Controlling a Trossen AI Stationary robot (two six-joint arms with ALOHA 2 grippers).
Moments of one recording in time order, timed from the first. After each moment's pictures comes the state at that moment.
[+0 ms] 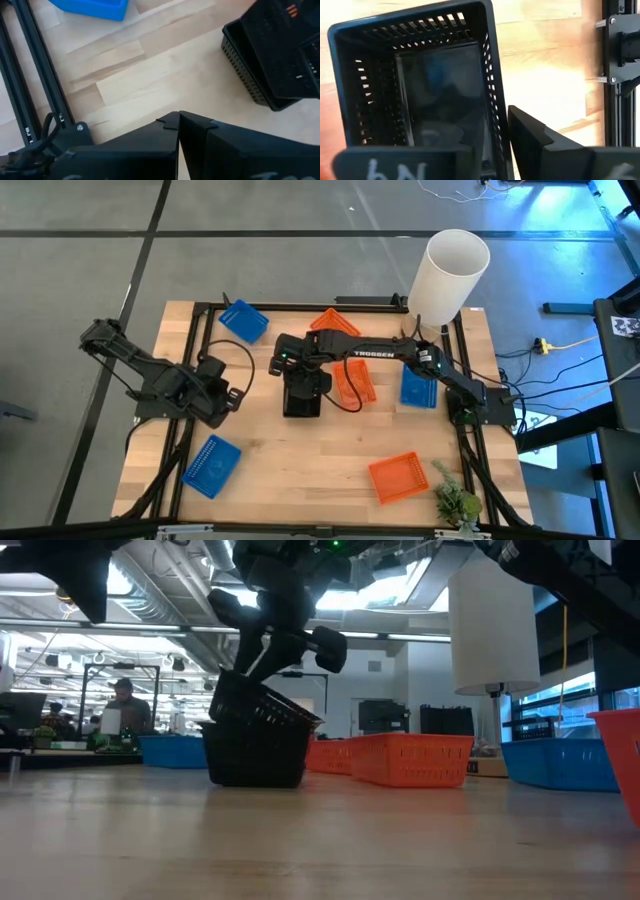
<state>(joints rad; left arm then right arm) -0.52 1.08 1.05 -1.43 -0.59 -1.67 -0.09 2.36 2.27 -0.99 -0.26 -1.49</state>
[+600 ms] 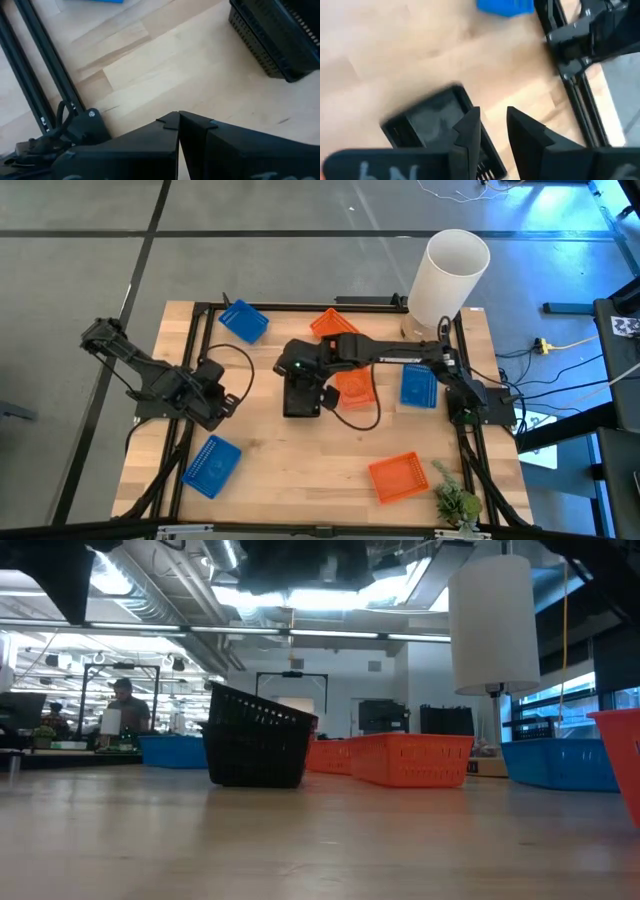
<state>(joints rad) -0.56 1.08 1.05 -1.47 -0.51 -1.63 0.02 2.19 2.27 -1.02 -0.20 -1.10</state>
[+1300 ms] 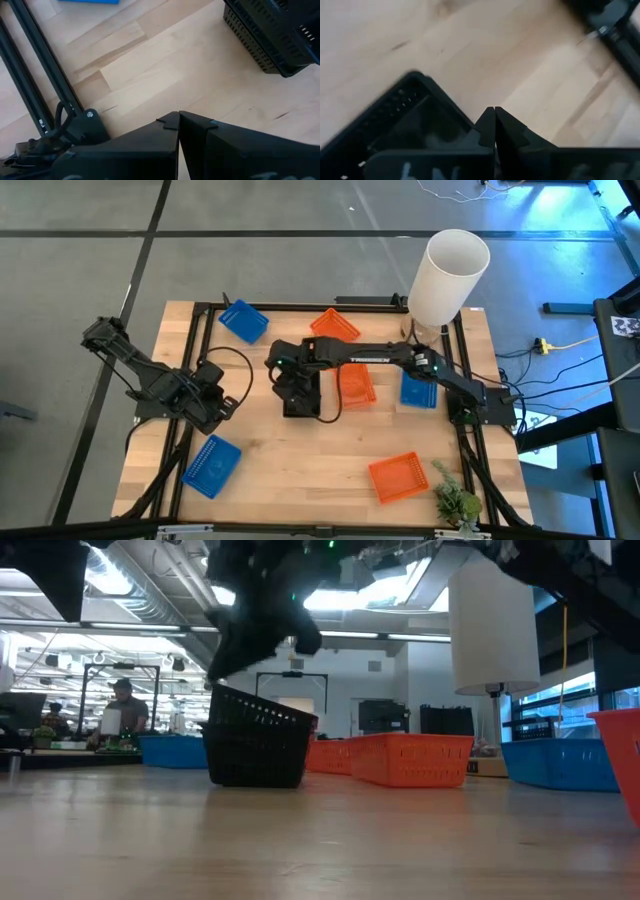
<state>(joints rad) -0.60 1.08 1.04 -1.48 -0.51 -1.65 -0.07 2.40 2.27 -0.86 -0.26 -0.89</state>
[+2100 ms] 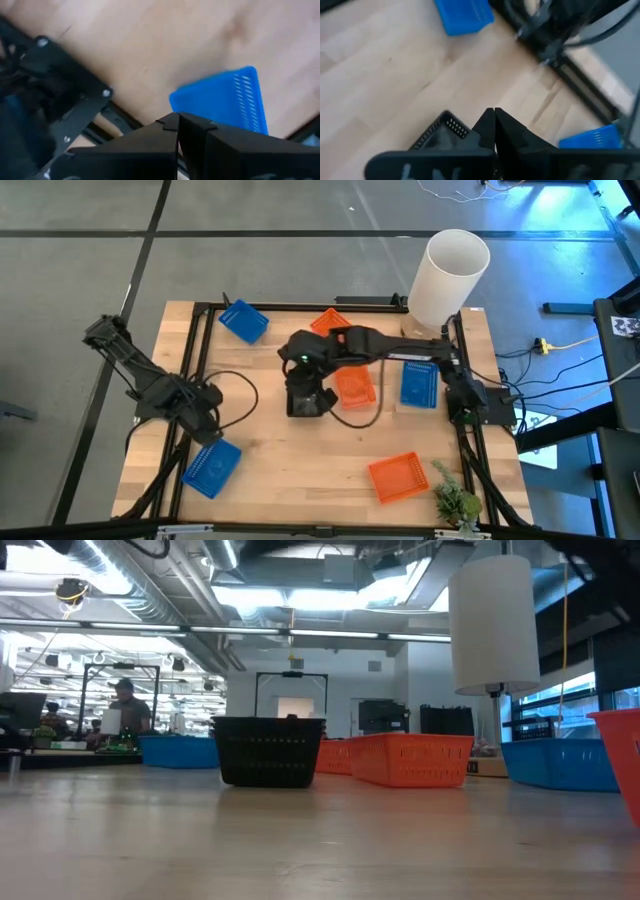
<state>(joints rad) -0.68 1.08 1.04 -1.36 -0.06 -1.45 0.03 2.16 2.35 -1.04 -0.18 -0.74</state>
